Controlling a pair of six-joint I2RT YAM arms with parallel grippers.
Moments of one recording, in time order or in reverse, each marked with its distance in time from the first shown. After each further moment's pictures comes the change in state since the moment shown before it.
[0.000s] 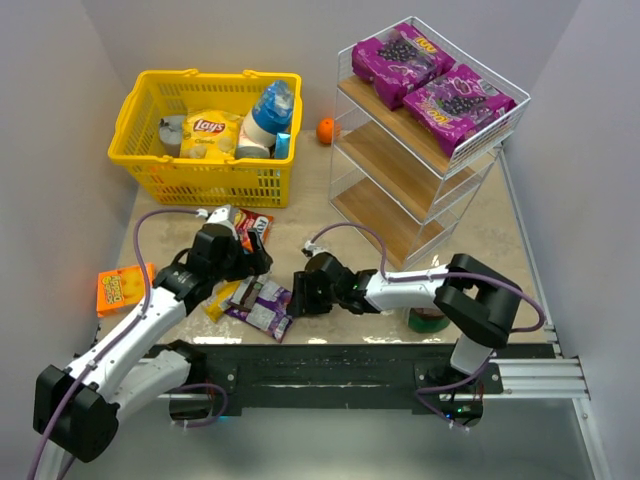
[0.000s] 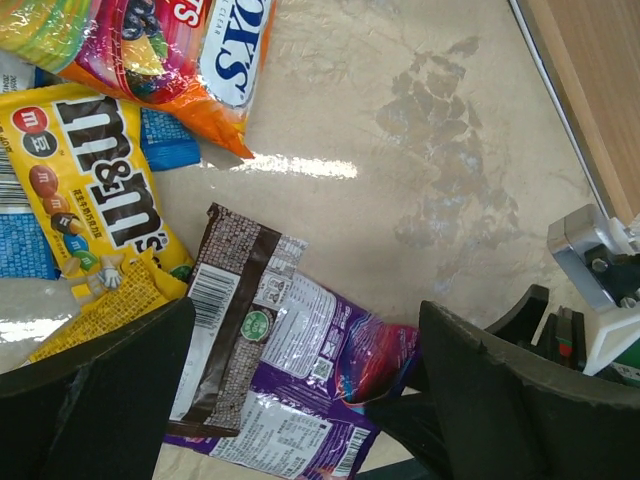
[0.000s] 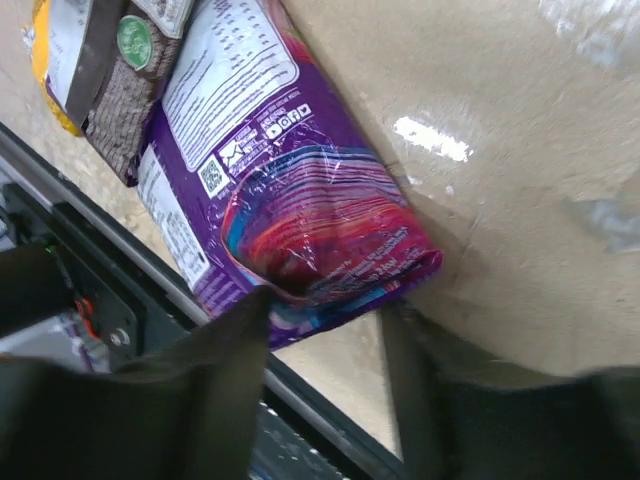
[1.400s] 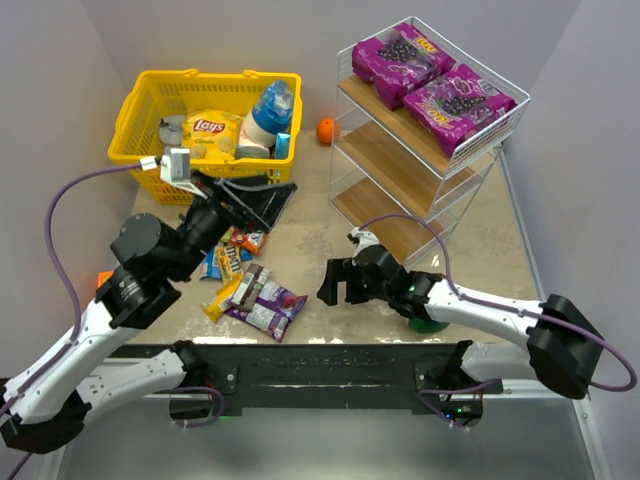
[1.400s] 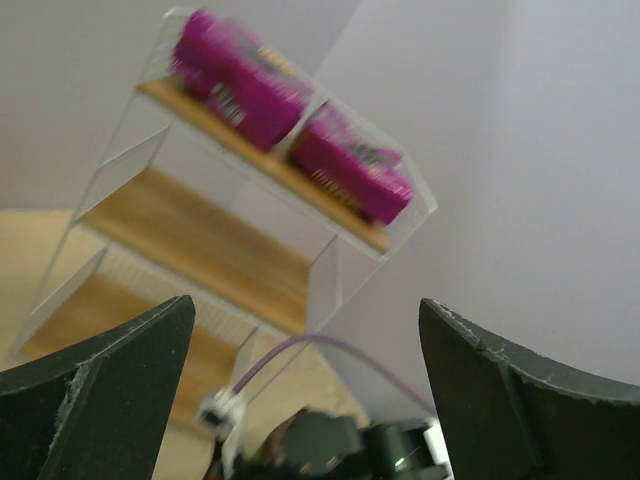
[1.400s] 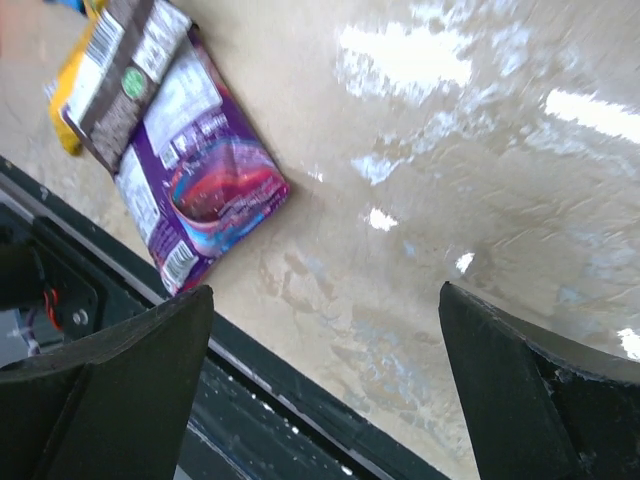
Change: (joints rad) left arm -0.386 -0.061 0.537 0.431 -0.066 0.009; right arm -0.126 -0.454 -0.202 -0.164 0.091 -0.167
